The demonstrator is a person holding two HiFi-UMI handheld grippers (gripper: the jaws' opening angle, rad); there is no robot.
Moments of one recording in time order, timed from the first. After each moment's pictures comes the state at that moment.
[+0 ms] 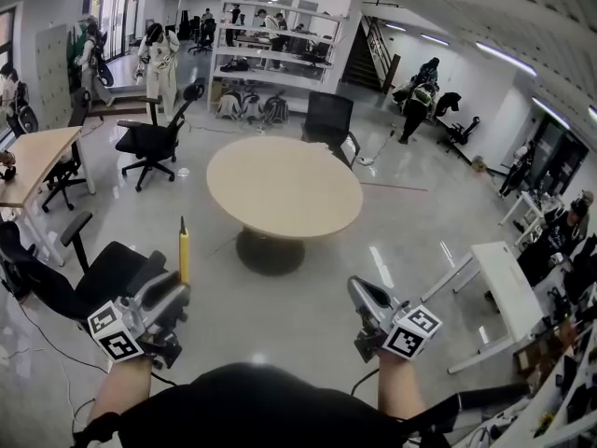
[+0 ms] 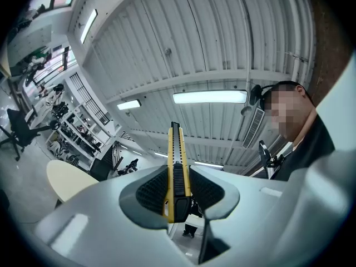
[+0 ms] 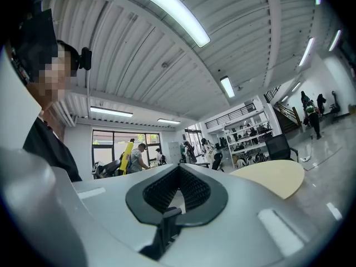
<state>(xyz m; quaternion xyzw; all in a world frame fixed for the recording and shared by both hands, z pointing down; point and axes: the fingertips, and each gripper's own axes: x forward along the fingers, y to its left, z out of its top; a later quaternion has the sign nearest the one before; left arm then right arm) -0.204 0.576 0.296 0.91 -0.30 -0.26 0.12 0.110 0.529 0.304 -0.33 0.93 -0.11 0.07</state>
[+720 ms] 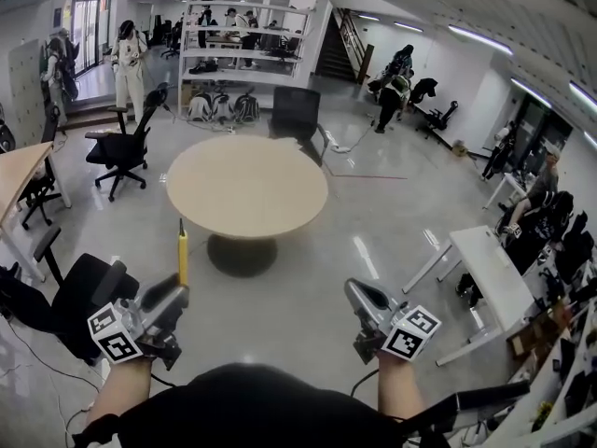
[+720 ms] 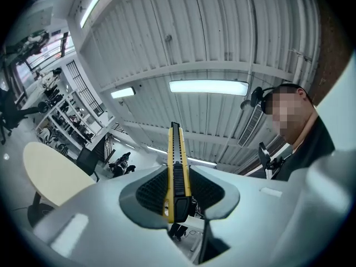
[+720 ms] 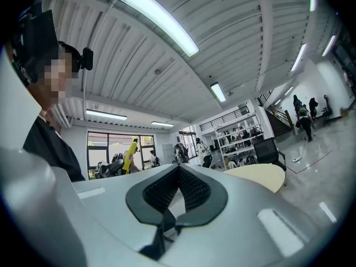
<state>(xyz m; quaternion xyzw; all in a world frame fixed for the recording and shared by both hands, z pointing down) -0.053 0.541 0.293 0.92 -0.26 -0.25 0.14 0.260 0.524 0.304 -0.36 0.92 -0.11 0.07</state>
